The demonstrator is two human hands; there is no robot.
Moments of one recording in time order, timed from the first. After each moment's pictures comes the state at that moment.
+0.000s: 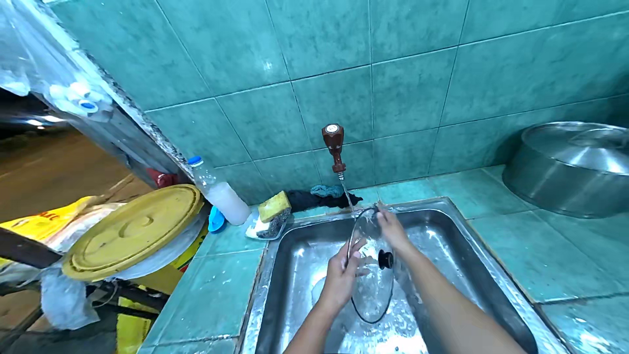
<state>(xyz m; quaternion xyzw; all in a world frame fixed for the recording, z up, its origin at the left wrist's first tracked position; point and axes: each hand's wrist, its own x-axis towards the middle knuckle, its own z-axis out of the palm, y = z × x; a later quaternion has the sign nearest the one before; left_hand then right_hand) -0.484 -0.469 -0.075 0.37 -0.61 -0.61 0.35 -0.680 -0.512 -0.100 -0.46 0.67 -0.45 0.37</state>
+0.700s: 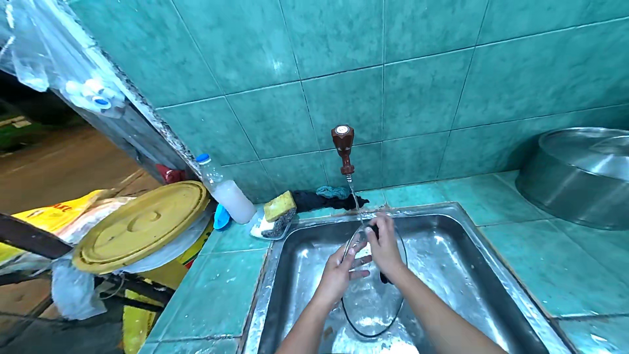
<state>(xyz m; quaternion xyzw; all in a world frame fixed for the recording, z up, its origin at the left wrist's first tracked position) -0.472 -0.491 -0.074 0.38 -0.52 -0.68 0.34 -0.630 -0.497 -0.097 -0.55 0.62 -0.51 0.25</state>
